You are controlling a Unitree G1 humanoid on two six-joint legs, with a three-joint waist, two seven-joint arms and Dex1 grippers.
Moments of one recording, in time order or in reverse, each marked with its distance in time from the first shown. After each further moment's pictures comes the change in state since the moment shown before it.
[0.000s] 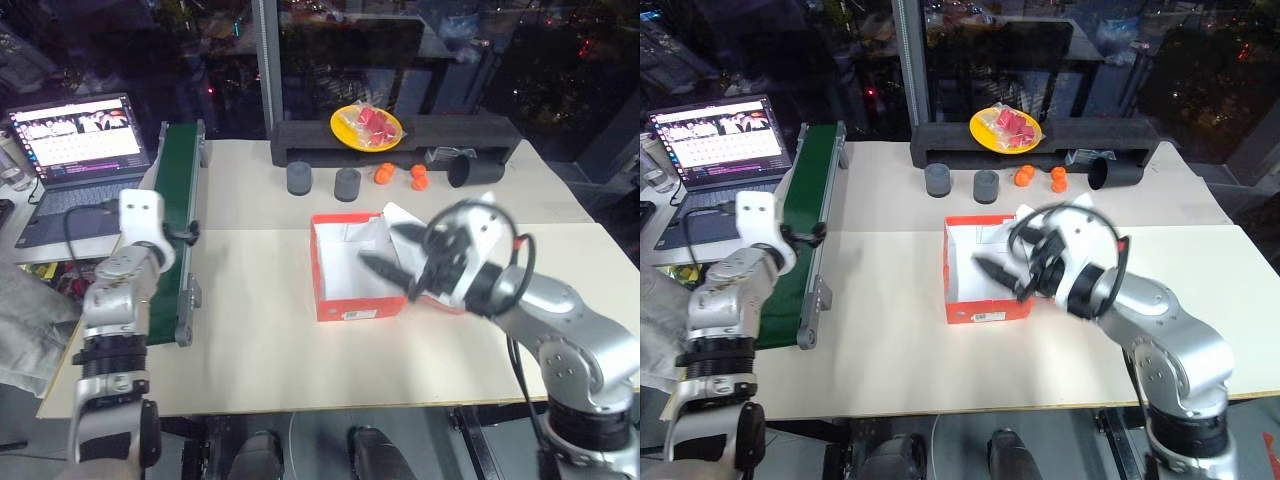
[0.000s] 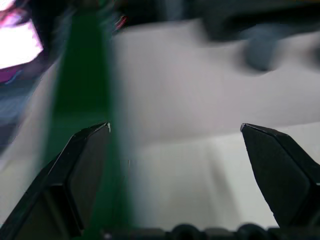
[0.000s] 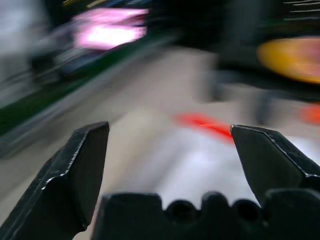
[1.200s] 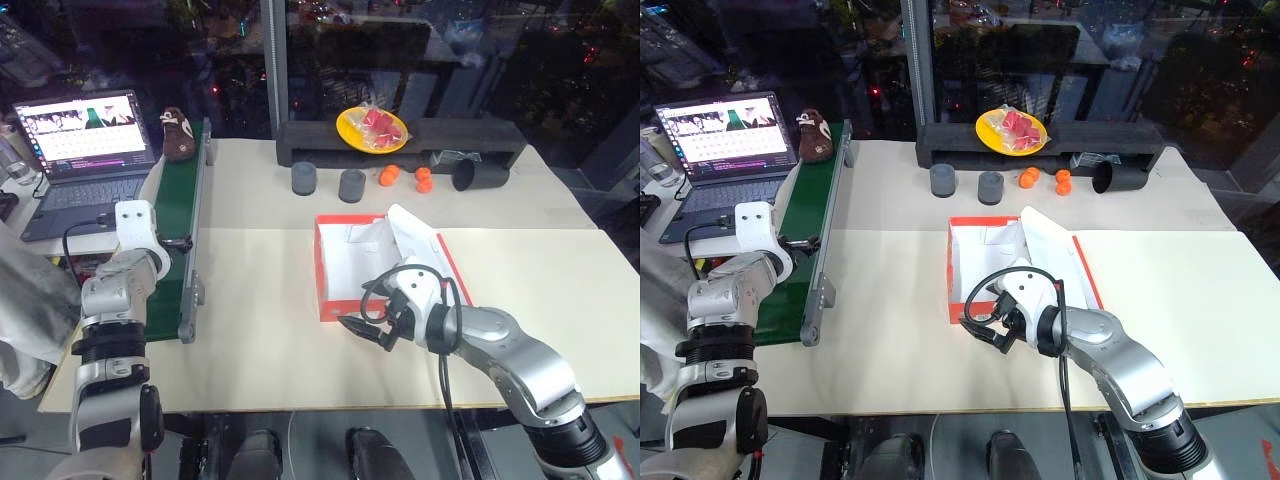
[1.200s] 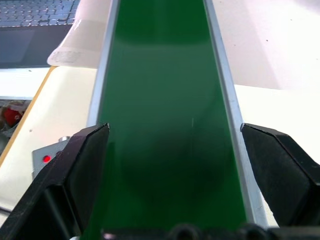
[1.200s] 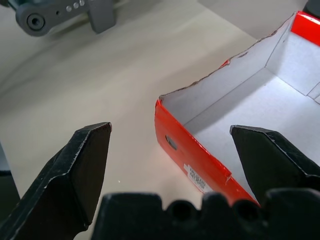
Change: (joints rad) left arm -0.076 -0.020 0.016 0.137 -0.027 0.096 0.060; right arm 0.076 0.022 0.281 0.149 -0.276 -0.136 0.025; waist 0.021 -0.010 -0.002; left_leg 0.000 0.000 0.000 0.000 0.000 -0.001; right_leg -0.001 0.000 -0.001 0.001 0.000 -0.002
